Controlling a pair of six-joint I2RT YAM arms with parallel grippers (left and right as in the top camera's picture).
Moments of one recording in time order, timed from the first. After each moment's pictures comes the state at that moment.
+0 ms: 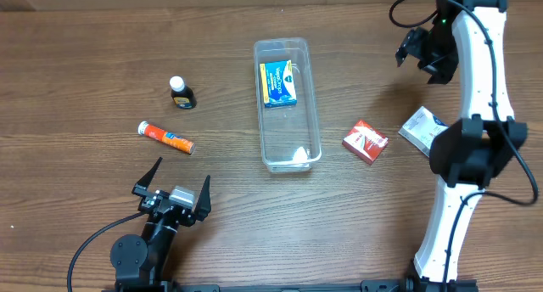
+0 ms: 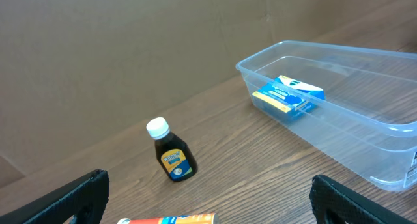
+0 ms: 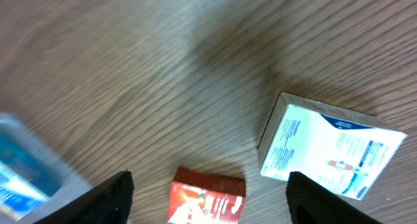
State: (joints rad) left arm 0.06 0.01 0.02 -0.07 0.33 0.37; right arm -0.09 2.37 2.51 -1.64 -0.06 0.46
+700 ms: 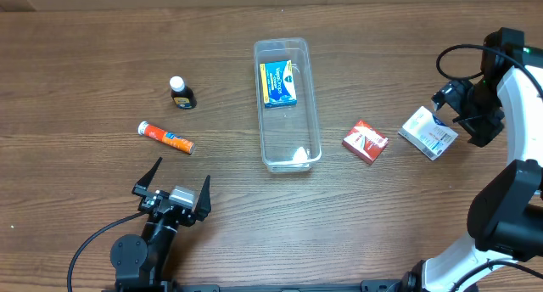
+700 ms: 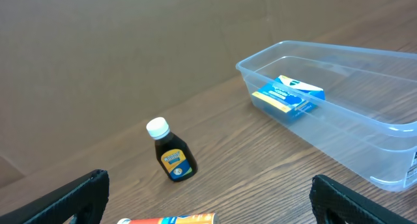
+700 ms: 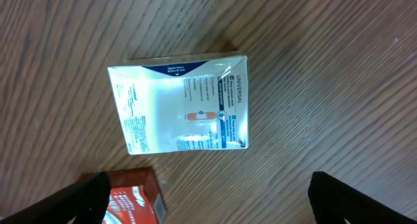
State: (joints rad) left arm 0.06 0.01 0.02 -0.07 0.33 0.37; right arm -0.29 1.88 1.64 -1.28 0.02 0.60
